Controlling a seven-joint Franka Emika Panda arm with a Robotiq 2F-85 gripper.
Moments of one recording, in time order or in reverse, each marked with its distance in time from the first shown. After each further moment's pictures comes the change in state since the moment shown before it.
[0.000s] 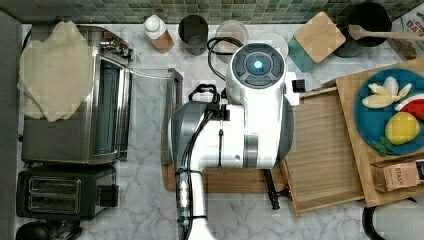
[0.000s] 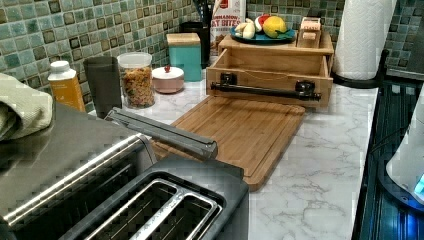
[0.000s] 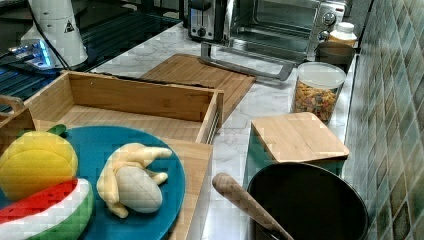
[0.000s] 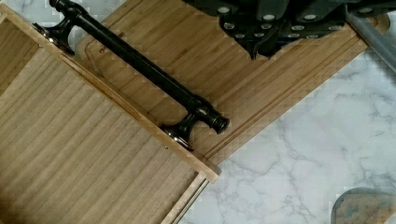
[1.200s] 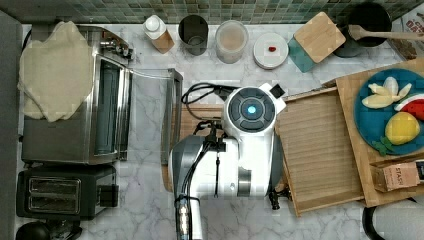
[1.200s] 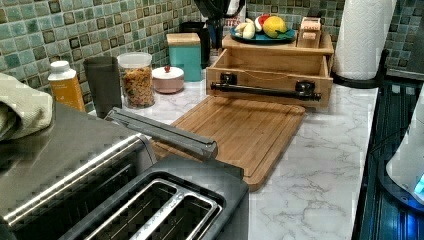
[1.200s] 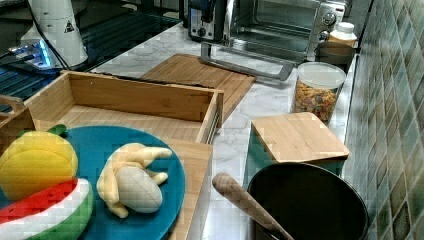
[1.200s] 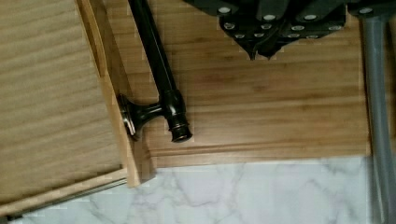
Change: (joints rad) arm 0.009 -0.122 0.004 -0.289 0.032 0.205 -0.635
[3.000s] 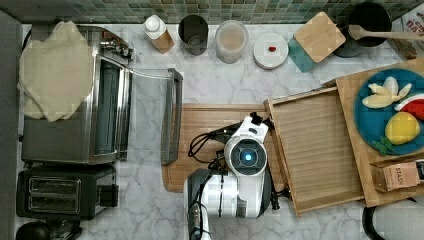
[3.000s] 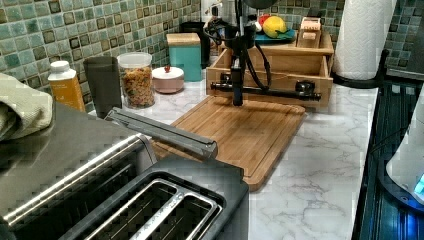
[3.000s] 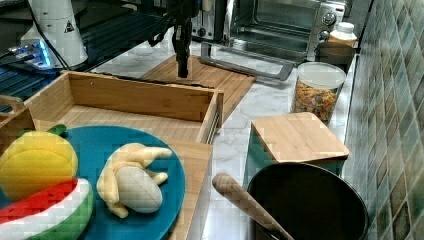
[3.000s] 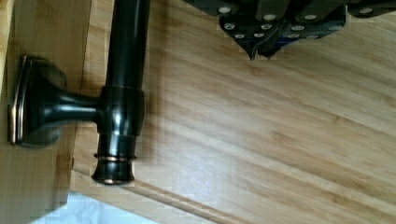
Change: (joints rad) arm -0.032 0.043 -0.005 -0.406 0.004 0.513 -0.399
